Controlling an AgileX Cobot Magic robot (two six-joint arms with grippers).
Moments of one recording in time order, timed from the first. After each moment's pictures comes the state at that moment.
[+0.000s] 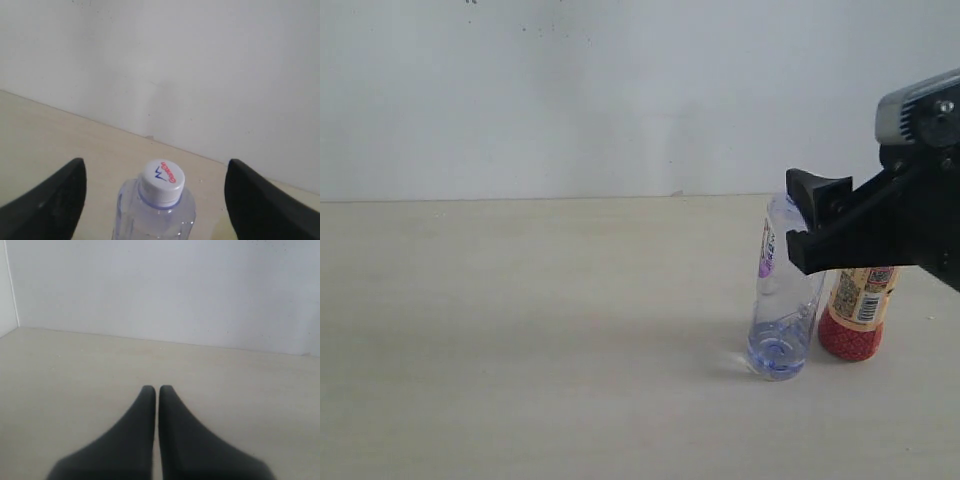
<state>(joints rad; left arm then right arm) 0.07 0.00 0.00 0.09 0.18 -0.16 0.60 1.13 -0.49 0.64 -0.52 -0.70</state>
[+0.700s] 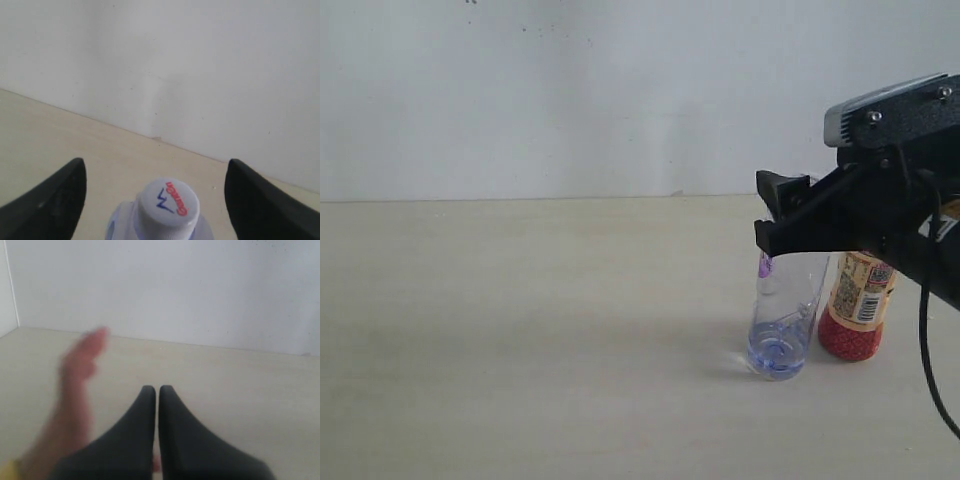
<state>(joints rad) 0.07 0.00 0.00 0.09 0.18 -0.16 0.47 1.37 -0.56 0.27 -0.60 -0.34</state>
